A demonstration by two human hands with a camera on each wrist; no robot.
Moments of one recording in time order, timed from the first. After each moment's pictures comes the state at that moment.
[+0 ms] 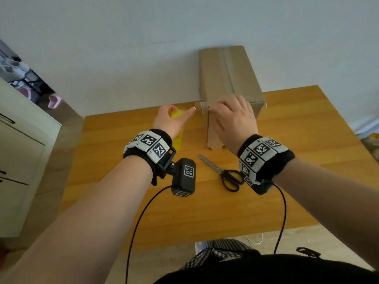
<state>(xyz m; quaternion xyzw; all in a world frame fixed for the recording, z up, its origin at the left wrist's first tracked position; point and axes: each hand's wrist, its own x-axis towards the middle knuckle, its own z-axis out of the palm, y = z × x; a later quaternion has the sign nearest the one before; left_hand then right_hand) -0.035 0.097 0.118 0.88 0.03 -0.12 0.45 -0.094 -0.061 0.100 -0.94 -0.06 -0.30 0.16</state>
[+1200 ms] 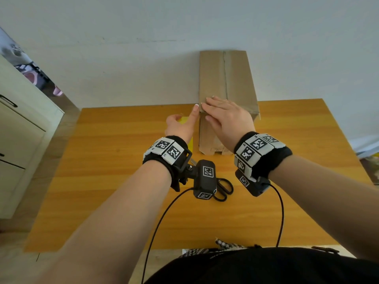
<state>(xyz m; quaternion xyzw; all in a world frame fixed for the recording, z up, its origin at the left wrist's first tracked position) -0.042 0.038 0.101 0.81 0.18 -0.13 0.54 -0.068 -0.092 0.109 -0.97 -0.11 -0.14 0.18</state>
